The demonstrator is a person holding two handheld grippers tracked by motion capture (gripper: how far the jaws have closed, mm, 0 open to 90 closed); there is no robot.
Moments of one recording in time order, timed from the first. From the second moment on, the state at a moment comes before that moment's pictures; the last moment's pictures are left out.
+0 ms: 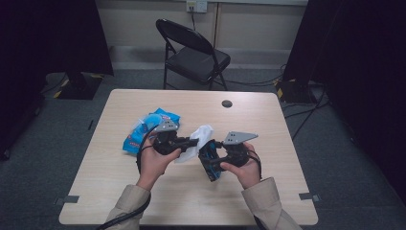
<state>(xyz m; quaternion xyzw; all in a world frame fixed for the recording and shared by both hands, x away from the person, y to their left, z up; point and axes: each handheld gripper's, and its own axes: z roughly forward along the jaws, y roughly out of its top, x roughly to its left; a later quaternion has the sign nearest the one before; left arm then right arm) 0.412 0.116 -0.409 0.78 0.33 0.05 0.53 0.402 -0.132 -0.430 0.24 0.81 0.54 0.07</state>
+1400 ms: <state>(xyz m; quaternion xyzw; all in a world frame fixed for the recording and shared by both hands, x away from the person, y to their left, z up) 0.386 0.088 -0.478 0.82 0.30 -0.03 0.49 0.405 -0.136 -0.425 0.26 0.78 0.56 0.07</state>
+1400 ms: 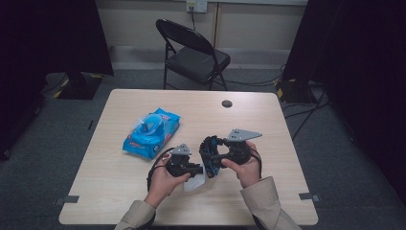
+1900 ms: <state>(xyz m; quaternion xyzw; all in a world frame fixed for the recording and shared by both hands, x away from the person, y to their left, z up) 0.403 0.131 -0.438 0.78 0.33 0.01 0.52 0.406 -0.140 -0.427 0.27 0.78 0.56 0.07</state>
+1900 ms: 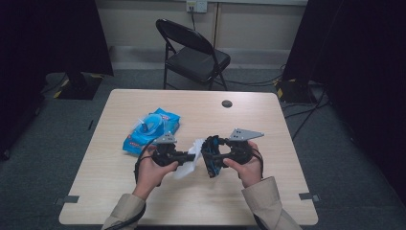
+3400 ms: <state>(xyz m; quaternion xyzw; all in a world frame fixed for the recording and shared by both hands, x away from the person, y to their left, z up) 0.396 0.081 -0.488 0.81 0.31 -0.05 0.50 0.404 -0.138 -0.421 0.26 0.77 0.58 0.06</state>
